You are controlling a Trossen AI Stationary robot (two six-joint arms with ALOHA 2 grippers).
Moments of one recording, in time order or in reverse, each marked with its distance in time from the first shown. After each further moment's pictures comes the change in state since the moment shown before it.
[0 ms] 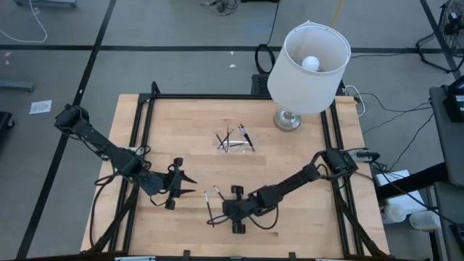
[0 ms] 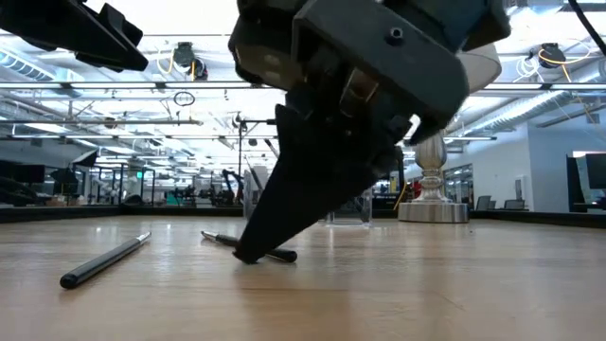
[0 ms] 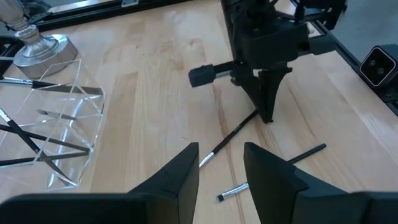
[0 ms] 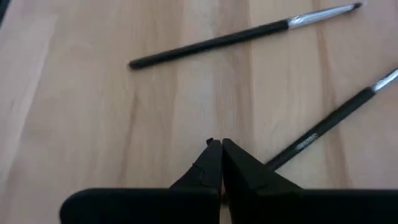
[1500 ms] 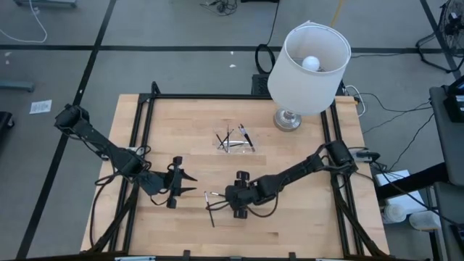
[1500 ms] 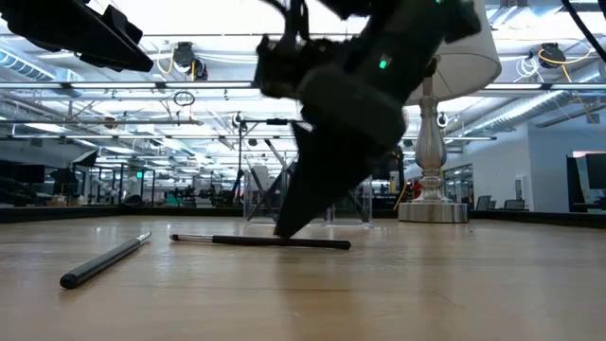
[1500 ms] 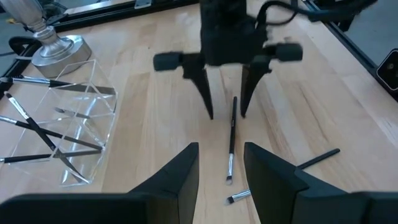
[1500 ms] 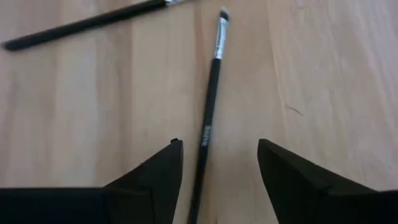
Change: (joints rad) left arm 0.000 0.000 0.000 -0.001 -0.046 -0.006; right arm -0.081 -0.085 -0.017 -0.196 0.102 -0.022
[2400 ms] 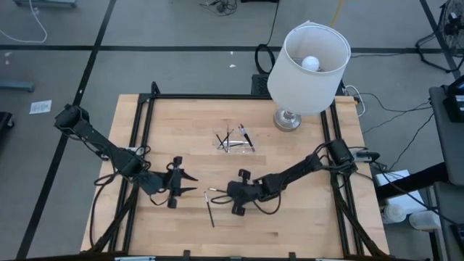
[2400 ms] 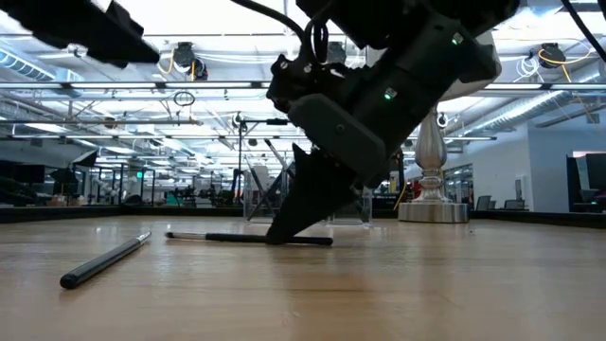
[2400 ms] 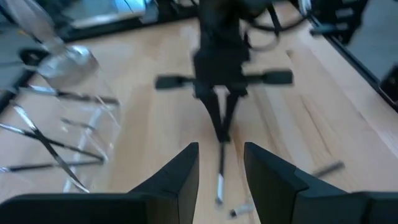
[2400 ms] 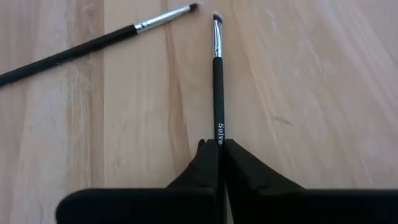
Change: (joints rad) left arm 0.000 0.000 -0.024 0.080 -0.021 0.020; right arm -0.021 0.007 -0.170 0.315 0.061 0.054
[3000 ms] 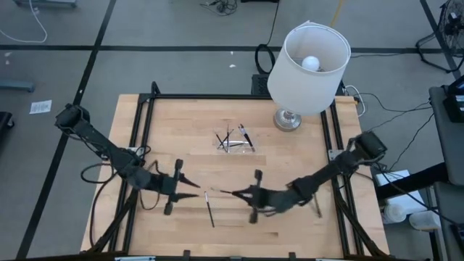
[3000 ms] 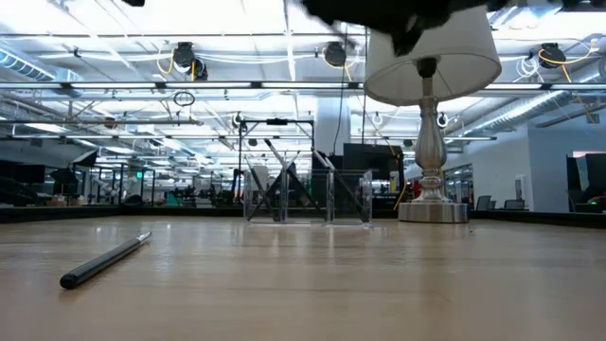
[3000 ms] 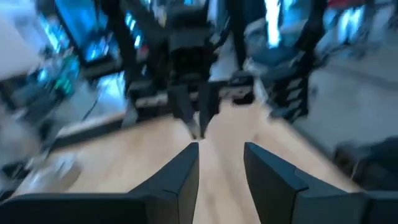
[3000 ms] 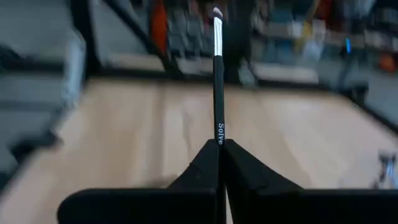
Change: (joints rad) left arm -0.029 0.000 -0.018 0.416 0.072 0.313; right arm 0.184 -0.344 -0.318 0.623 0.349 -0.356
